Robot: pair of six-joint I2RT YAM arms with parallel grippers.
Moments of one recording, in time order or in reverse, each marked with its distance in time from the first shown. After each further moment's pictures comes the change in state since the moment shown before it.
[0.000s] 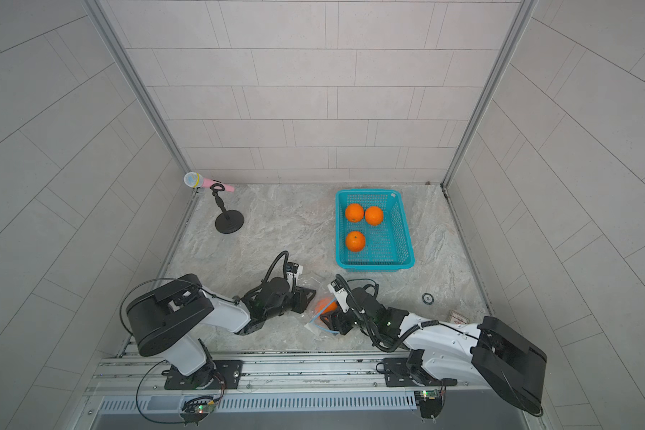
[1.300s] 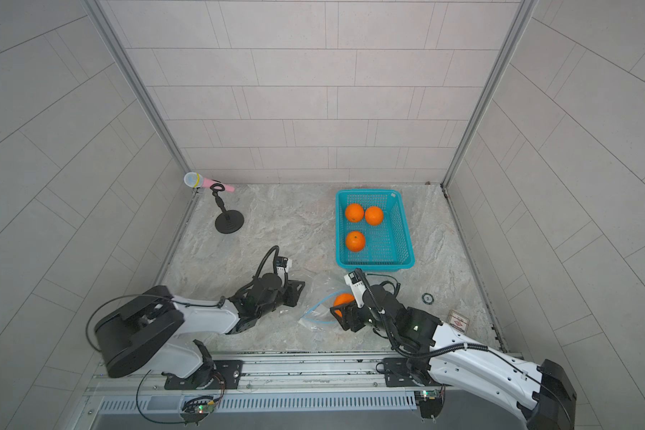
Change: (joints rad) left arm 0.047 -0.293 0.005 -0.285 -0.159 0.067; right arm -0.034 -0.435 0.175 -0.552 0.066 0.140
